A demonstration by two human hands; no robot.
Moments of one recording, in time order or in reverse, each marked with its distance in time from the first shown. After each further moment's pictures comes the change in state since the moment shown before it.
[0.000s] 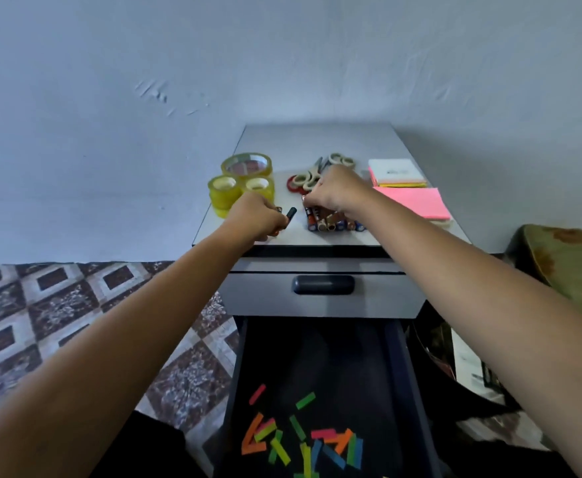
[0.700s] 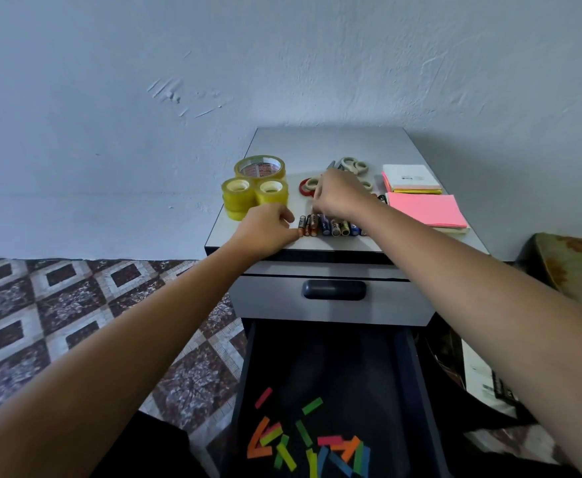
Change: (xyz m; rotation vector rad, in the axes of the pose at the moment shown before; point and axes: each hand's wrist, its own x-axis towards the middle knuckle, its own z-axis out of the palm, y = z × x) left_hand 0.003 -0.019 -0.003 0.341 0.023 0.250; right_hand 0.027 -0.005 0.018 -0.266 0.064 -0.085
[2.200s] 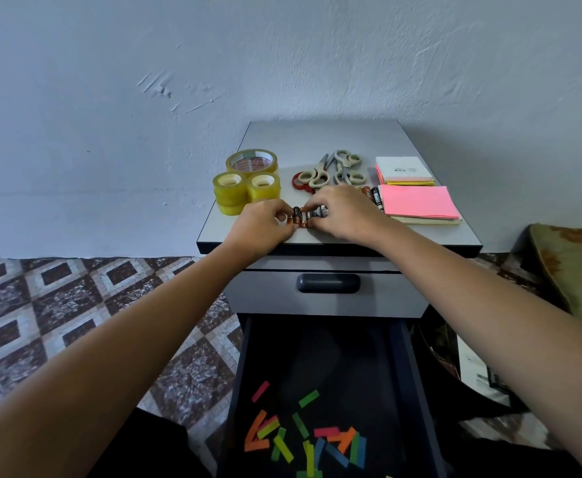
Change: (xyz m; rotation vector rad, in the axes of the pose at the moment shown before) left_hand 0.000 -0.007 0.013 -0.015 0.095 0.127; right_hand -0.030 0.035 0.008 -0.071 0.059 -0.373
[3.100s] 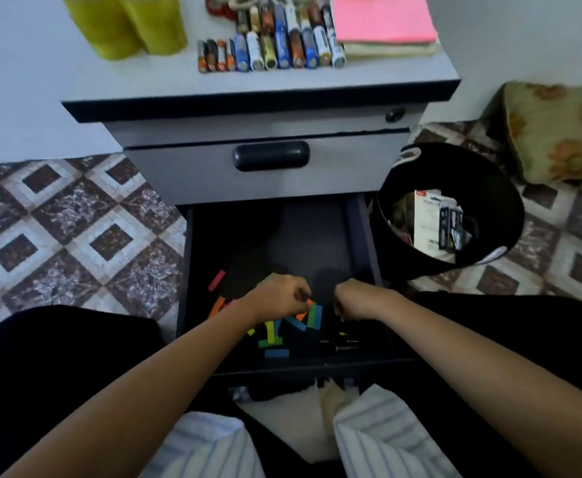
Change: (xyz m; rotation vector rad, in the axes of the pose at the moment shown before) left_hand -0.170 -0.024 0.199 -0.060 -0.946 -0.096; right_hand -0.234 0.065 0.177 0.027 -1.057 0.339
